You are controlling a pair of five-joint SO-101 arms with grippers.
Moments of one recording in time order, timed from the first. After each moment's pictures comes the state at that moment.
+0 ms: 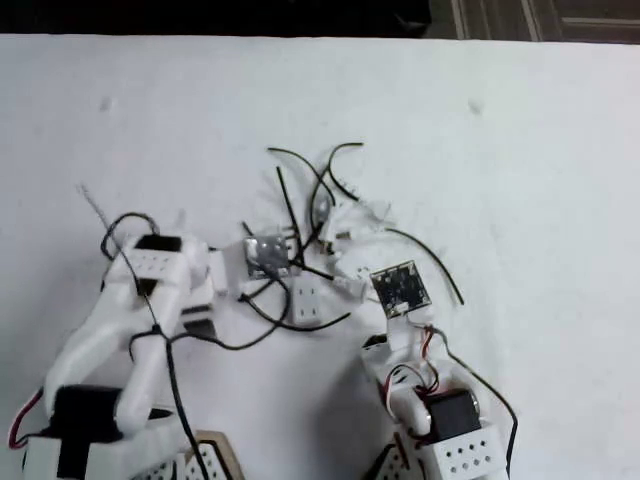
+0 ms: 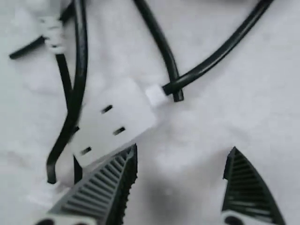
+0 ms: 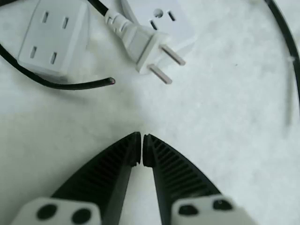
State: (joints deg) left arm -0.8 -12.7 51.6 53.1 -74.2; right arm -20.0 -102.5 96.3 72.2 4.7
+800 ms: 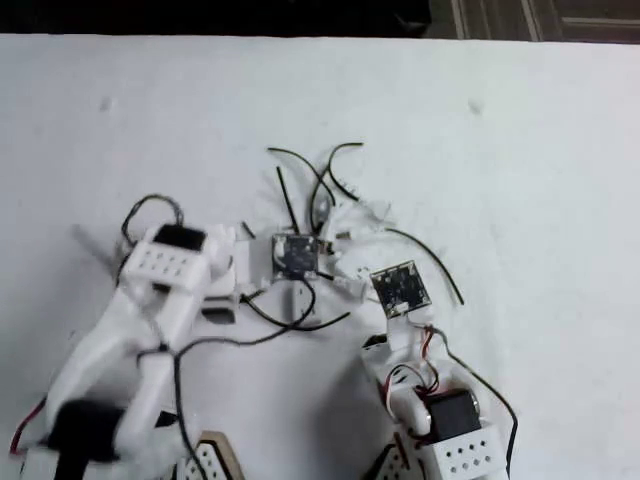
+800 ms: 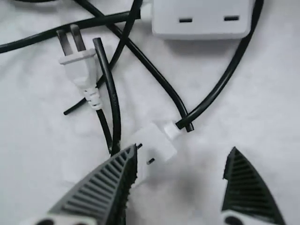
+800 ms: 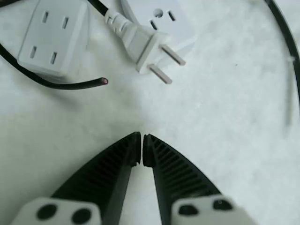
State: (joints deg) left arm 7.5 -16.4 44.2 59.4 -75.0; right arm -20.0 -102.5 96.3 72.2 4.7
